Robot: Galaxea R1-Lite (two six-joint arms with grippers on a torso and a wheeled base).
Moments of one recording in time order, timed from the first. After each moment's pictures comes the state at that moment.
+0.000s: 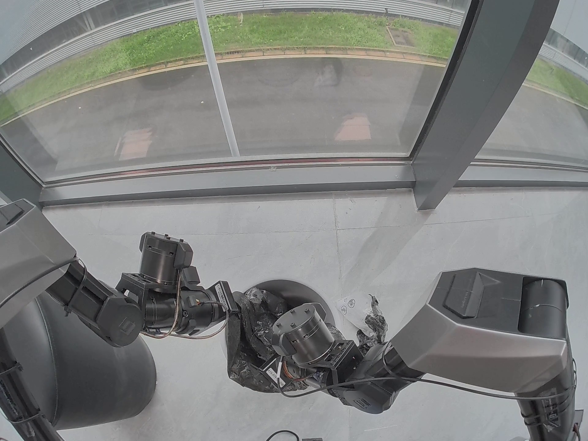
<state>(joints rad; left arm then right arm) -0.40 1.98 -0.77 -0.52 -0.28 -0.74 0.92 2.40 -1.11 -0.66 -0.20 -0.07</state>
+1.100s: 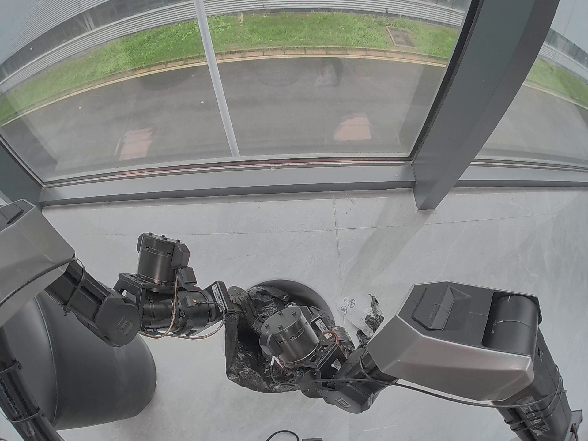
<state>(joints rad) -0.38 1.98 -0.76 -0.52 -0.28 -0.74 0.92 2.51 -1.22 -0.69 -0.60 -0.08</state>
